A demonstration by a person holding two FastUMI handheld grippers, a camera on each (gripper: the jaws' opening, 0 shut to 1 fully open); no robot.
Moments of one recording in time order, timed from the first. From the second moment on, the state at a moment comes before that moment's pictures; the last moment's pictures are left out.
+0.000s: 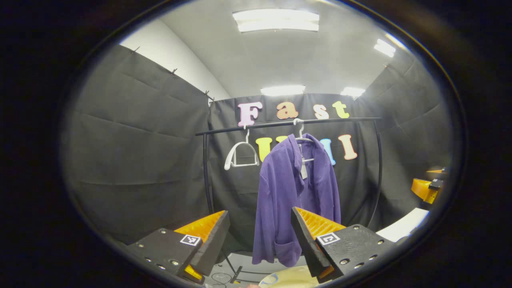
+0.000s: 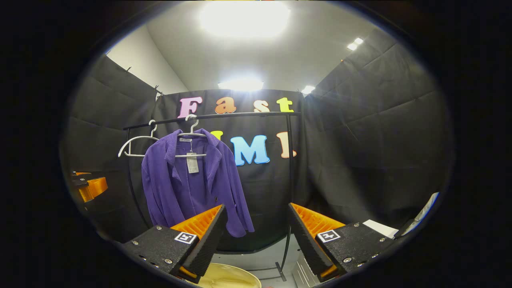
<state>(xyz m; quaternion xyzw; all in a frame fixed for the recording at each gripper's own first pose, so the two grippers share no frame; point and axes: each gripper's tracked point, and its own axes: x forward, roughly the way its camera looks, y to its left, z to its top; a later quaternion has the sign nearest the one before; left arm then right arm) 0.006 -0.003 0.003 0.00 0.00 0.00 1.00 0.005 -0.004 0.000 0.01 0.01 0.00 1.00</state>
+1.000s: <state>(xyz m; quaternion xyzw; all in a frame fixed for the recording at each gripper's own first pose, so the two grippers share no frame) 0.089 -0.059 0.056 -0.01 -0.02 0.02 1.00 0.136 -0.005 0.051 0.03 -0.03 0.05 1.00</state>
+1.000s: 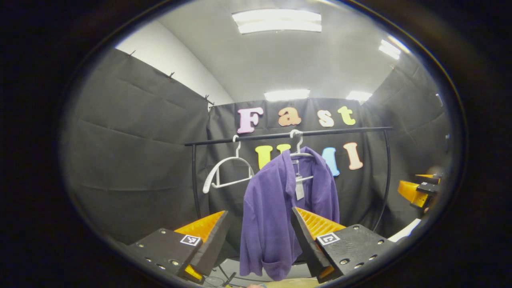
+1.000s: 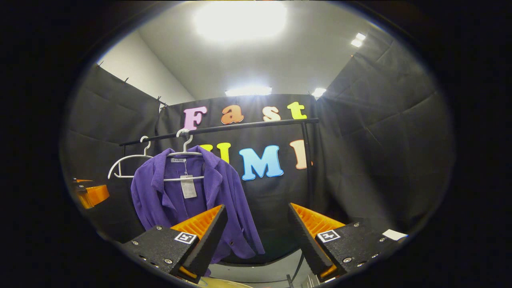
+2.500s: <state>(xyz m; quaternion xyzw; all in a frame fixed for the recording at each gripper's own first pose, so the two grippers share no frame) 0.279 -0.123 -0.006 0.00 0.05 0.10 0.99 0.355 0.122 0.060 0.02 -0.03 0.25 0.97</state>
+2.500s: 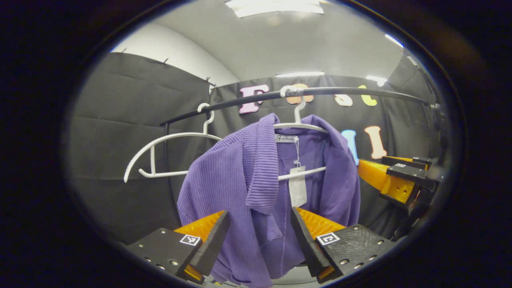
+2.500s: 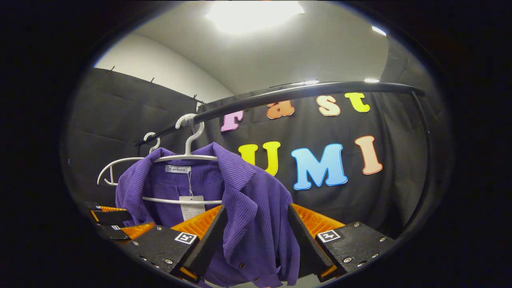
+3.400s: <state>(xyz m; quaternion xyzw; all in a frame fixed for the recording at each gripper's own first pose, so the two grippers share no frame) 0.294 -0.097 -0.034 0.02 0.08 0.16 0.98 0.403 0.180 0.020 0.02 0.01 0.27 0.96</state>
